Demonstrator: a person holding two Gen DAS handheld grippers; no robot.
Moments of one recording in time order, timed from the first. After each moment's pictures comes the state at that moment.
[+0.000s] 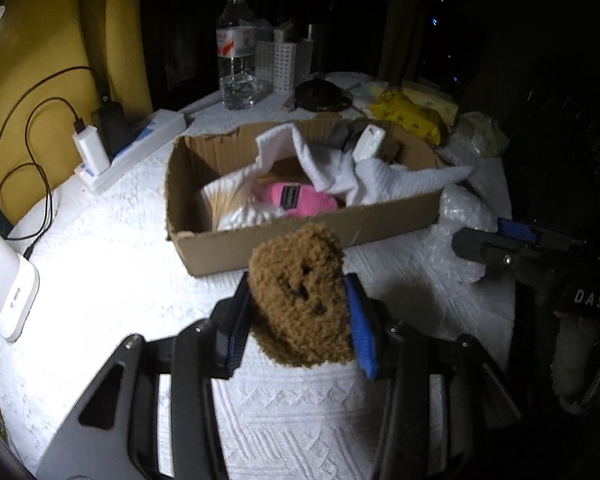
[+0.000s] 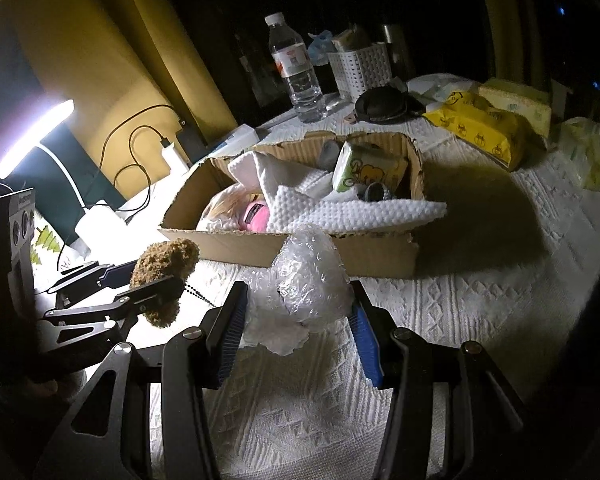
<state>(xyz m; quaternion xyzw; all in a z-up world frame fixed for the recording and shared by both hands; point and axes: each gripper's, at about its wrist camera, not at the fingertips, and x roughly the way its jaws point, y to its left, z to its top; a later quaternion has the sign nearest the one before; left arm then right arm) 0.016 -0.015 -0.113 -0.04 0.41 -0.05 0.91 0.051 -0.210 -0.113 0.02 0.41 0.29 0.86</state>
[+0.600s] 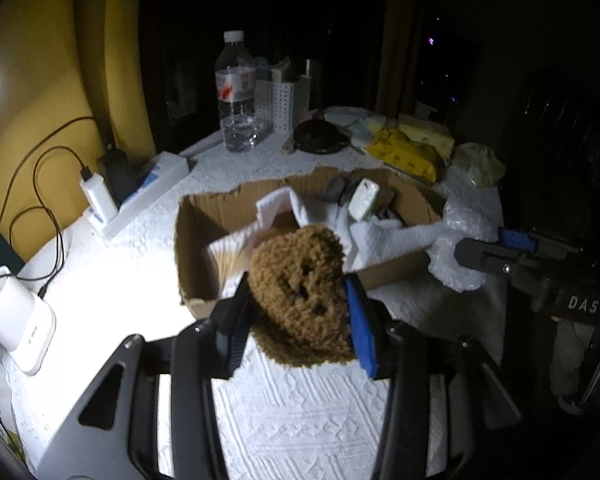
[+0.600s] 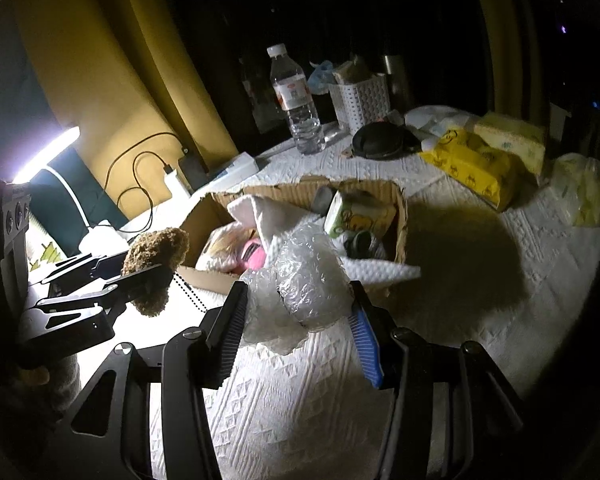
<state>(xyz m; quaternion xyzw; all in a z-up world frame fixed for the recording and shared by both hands) 0.030 -0.015 -0.076 -0.03 0.37 -0.04 0.93 0.065 -0.220 -0.084 0.02 0.38 0.29 0.88</state>
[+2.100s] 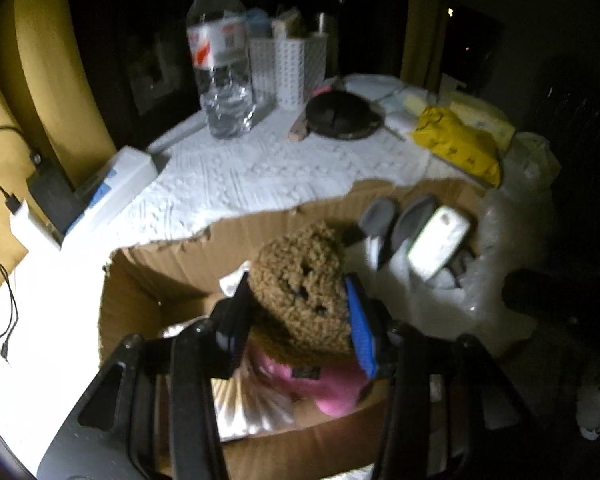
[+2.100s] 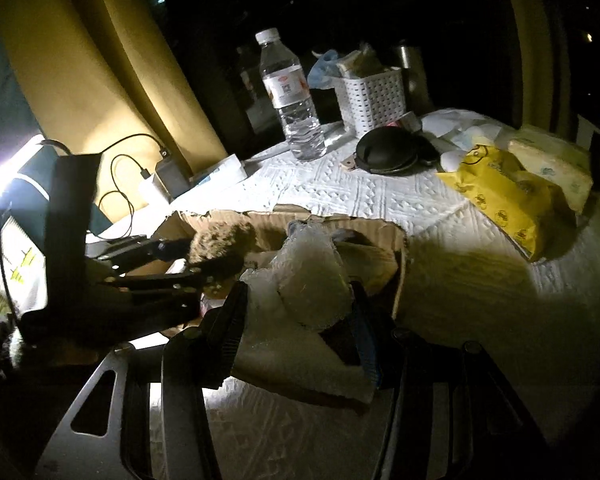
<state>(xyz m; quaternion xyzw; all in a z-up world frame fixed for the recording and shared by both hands) 0.165 -0.022 -0.140 -0.01 0.43 -0.03 0.90 0.151 -0.200 -0.107 0.00 0.39 0.33 0.86</state>
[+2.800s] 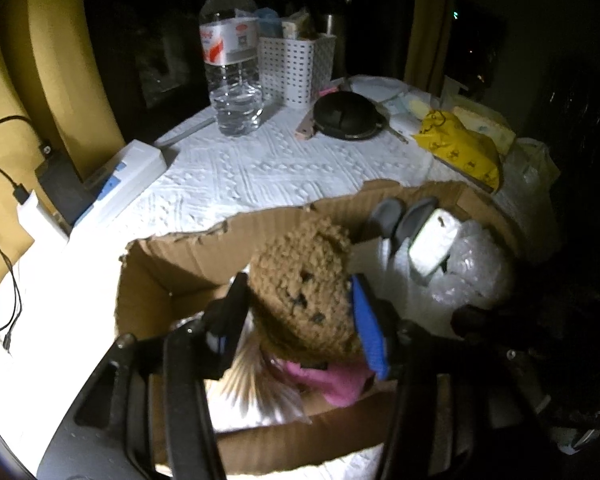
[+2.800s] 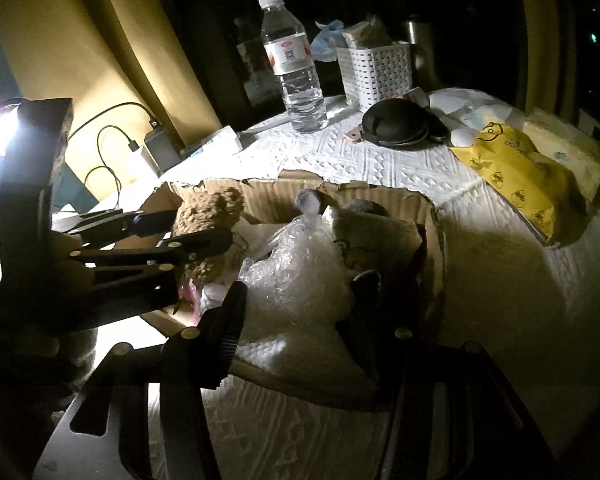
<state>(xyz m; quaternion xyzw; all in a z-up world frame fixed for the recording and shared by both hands) 0.156 -0.014 -0.130 -0.03 0.43 -0.02 0.90 0.148 -0.180 -0.128 -0.03 0.41 0.31 0.86</state>
